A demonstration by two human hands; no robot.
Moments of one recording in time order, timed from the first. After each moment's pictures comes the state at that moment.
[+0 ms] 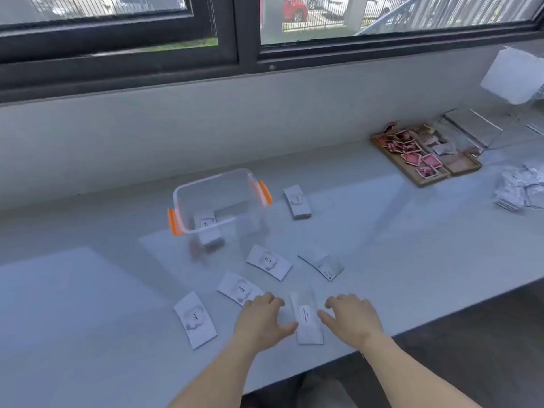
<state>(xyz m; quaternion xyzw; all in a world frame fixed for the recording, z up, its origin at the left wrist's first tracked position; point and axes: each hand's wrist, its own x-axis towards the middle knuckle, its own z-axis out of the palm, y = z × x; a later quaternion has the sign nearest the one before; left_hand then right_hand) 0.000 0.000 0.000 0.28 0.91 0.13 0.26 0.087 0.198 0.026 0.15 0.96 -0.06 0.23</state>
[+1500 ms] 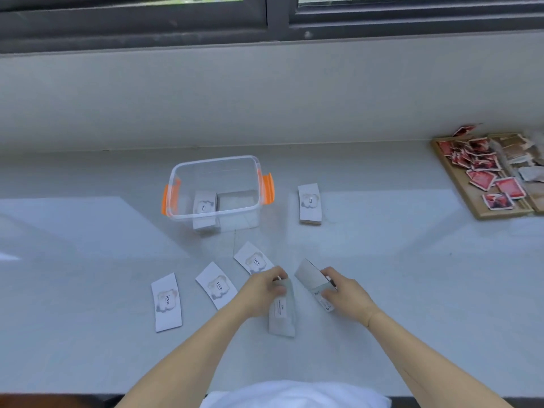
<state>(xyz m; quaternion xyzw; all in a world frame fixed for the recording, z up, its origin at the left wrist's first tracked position) -0.053 0.087 0.010 0.06 0.85 0.39 0.35 -0.014 0.312 0.006 0.12 0.87 -0.38 0.28</state>
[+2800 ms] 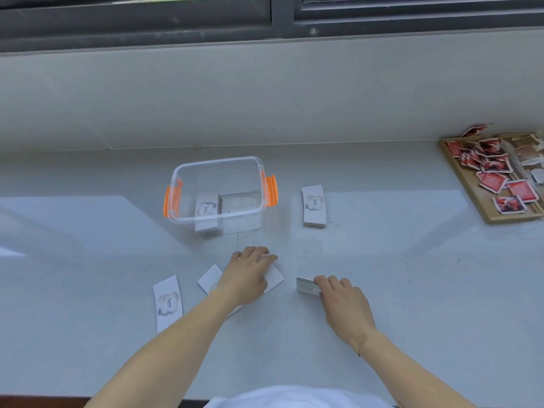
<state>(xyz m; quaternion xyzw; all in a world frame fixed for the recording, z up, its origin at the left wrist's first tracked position) -0.096 0.058 -0.014 0.25 0.95 0.07 0.15 0.002 0.287 -0.008 -0.03 0.99 -0.07 0.12</state>
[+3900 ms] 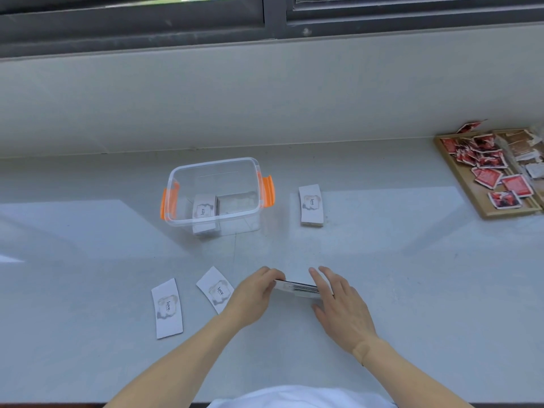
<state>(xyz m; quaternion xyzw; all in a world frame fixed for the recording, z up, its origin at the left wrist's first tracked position) -0.057 0.070 -0.012 0.19 0.90 0.34 0.18 0.017 0.289 -0.018 -0.08 0.99 -0.12 0.00</state>
